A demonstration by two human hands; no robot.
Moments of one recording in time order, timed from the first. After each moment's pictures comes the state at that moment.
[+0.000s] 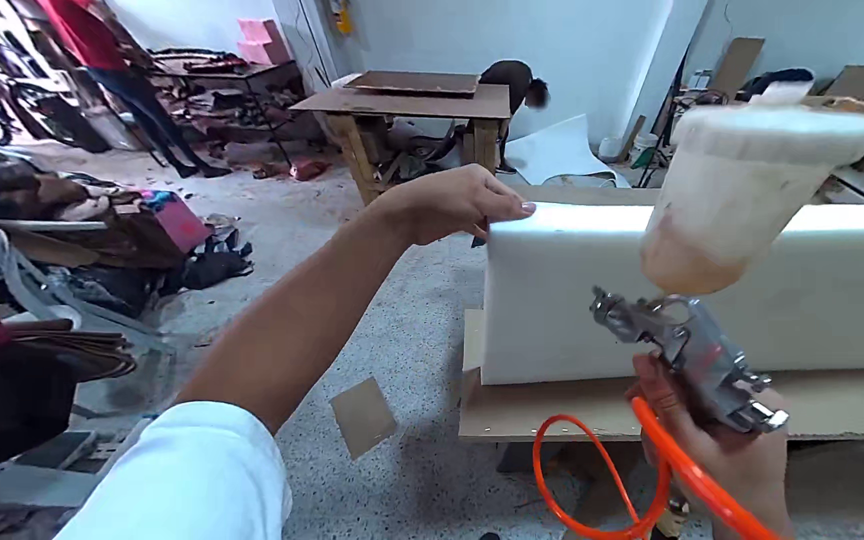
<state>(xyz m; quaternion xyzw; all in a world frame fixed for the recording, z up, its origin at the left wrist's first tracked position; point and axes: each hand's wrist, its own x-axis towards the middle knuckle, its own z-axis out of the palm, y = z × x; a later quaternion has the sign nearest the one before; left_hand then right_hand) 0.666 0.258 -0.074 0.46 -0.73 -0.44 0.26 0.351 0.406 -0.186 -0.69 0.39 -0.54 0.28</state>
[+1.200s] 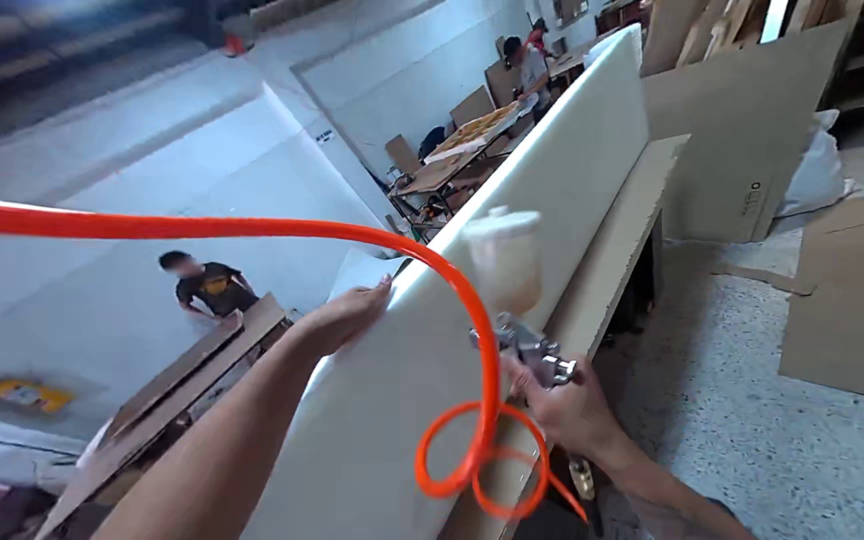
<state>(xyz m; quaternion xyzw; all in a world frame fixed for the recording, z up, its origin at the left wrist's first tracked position) 0.258 0.128 -0.045 0.53 -0.81 -0.24 0.06 0.116 0.372 -0.229 -0.42 0.51 -0.73 0.18</state>
